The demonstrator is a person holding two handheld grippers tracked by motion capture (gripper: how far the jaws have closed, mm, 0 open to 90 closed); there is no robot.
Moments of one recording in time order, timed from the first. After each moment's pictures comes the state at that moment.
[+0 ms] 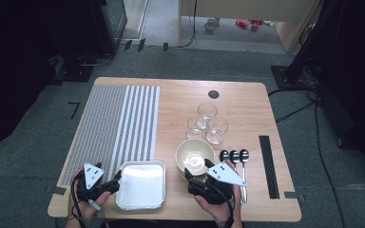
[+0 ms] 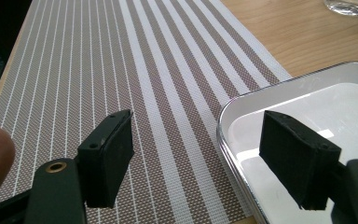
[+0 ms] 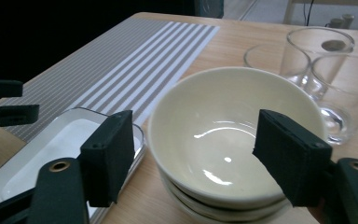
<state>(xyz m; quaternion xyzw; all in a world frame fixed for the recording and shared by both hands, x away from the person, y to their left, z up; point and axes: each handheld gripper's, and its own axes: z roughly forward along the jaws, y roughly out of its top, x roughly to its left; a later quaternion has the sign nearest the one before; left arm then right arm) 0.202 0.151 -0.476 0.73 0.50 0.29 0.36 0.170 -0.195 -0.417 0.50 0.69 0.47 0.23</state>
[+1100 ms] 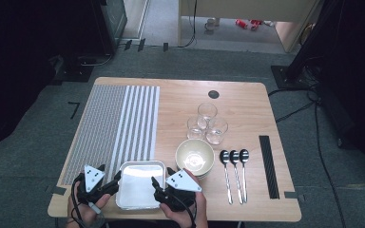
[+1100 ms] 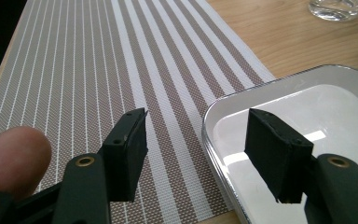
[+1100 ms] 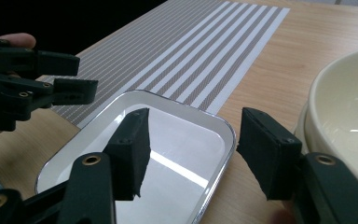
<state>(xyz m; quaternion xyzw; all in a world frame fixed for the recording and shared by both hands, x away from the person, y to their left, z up) 0.194 0.147 -0.471 0.73 0.49 0.29 0.37 0.168 -0.109 -0.447 0.46 0.73 0.47 0.20</state>
